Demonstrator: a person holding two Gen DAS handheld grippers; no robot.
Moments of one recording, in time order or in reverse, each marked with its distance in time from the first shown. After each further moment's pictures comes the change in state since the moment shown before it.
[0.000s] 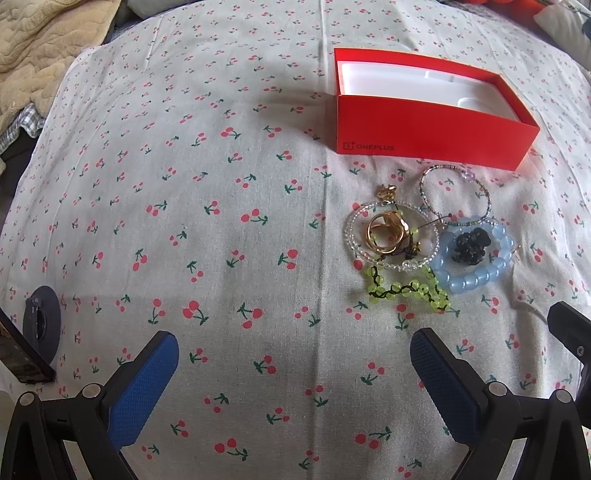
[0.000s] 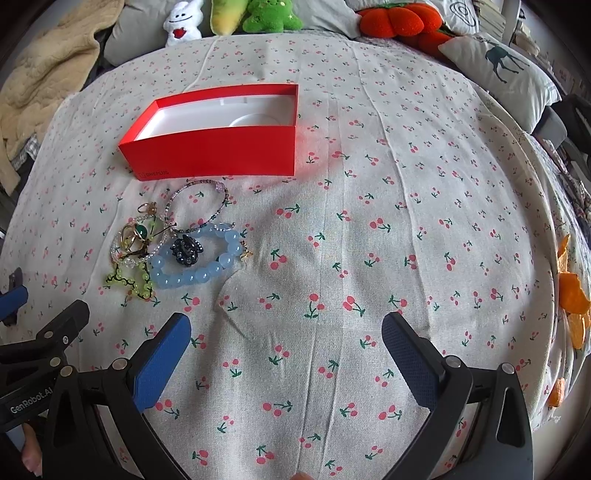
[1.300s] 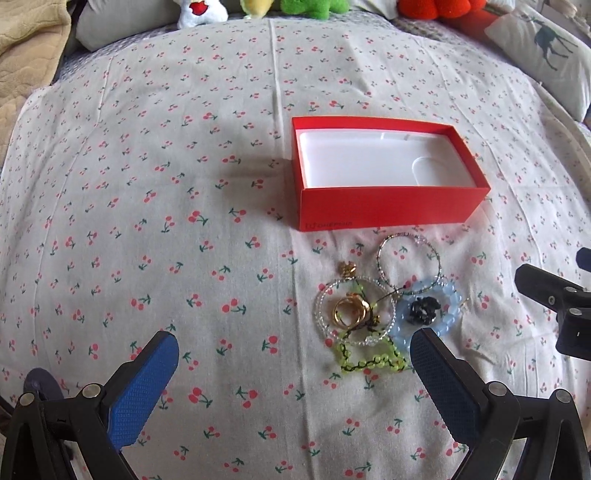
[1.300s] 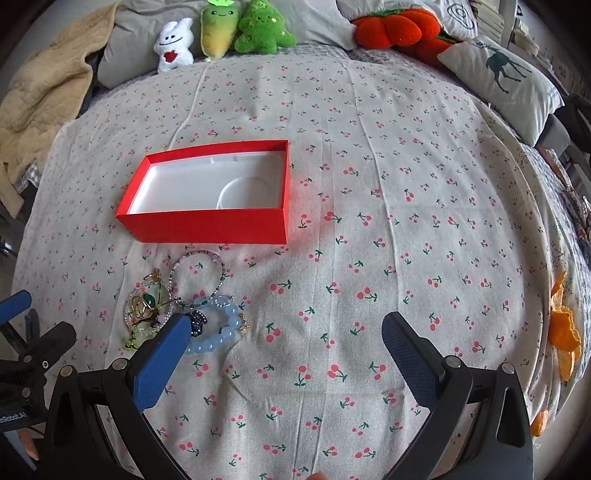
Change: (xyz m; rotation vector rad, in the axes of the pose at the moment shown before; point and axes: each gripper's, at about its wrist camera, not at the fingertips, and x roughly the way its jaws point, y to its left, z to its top) left arm -0.022 0.013 0.057 0.101 -0.038 -0.177; right arm -0.015 -0.012 0.062 0.027 -0.016 0.039
